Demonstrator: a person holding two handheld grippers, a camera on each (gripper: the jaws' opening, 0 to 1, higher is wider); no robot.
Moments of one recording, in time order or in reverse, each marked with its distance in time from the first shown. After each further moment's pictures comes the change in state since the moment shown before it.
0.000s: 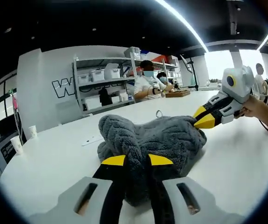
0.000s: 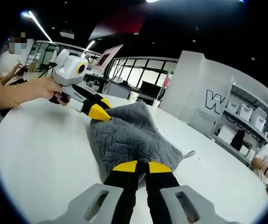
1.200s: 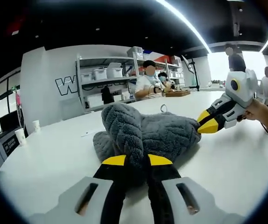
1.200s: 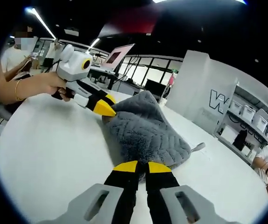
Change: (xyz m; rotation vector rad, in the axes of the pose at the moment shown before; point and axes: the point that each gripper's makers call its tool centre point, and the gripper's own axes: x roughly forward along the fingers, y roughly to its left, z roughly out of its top) left arm -0.039 -0.025 -0.017 -0.020 0.010 0.018; right arm -0.027 0.049 -0.014 -0.012 0.023 0.043
